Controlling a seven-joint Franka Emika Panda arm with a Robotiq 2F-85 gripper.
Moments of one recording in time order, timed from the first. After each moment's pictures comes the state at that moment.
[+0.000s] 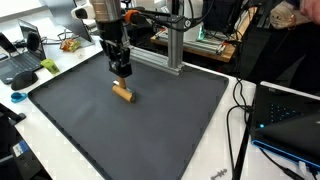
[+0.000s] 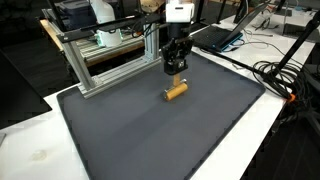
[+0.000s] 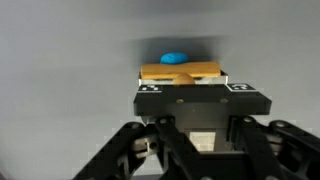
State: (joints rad) arm -0.01 0.34 -0.01 -1.98 -0.05 2.45 0.12
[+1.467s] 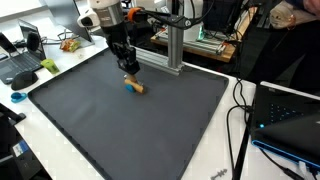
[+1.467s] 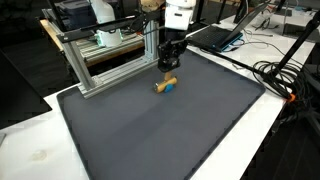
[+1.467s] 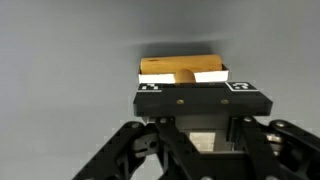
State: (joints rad) arm 0.00 0.35 -0.01 -1.94 -0.04 2.24 0.12
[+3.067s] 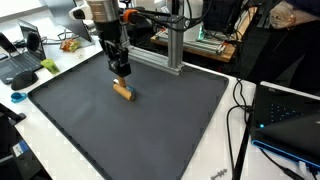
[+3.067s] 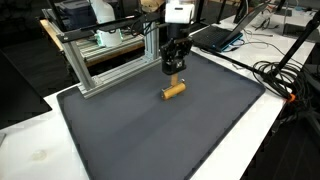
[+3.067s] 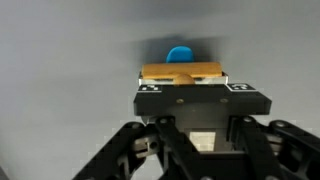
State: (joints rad) arm 0.00 0.34 -0.03 -1.95 -0.06 2.38 0.15
